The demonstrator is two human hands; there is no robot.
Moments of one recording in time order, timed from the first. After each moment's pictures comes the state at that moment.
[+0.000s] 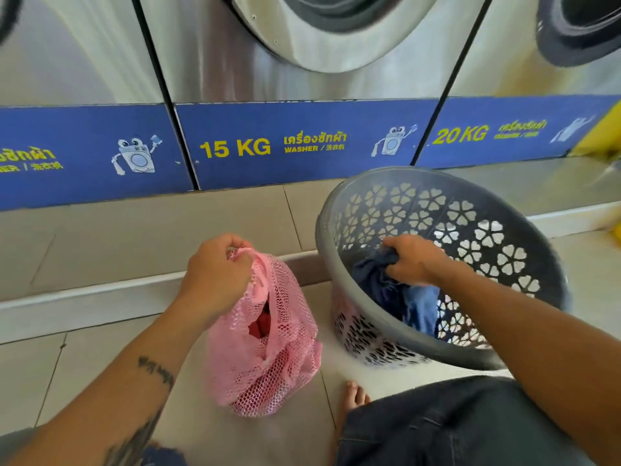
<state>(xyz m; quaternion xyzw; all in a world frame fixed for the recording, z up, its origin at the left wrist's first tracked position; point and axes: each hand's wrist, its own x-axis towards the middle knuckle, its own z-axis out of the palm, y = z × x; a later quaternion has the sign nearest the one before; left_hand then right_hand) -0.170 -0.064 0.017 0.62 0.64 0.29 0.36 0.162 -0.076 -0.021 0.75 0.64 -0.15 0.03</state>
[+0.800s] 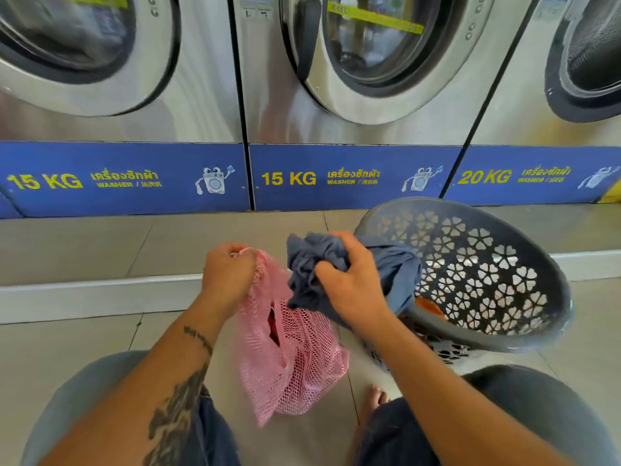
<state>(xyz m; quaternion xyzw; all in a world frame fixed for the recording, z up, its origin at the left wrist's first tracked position) -0.243 -0.116 0.039 0.47 0.66 0.44 0.38 -0.068 -0.186 0.062 0.54 0.56 -0.34 -0.53</state>
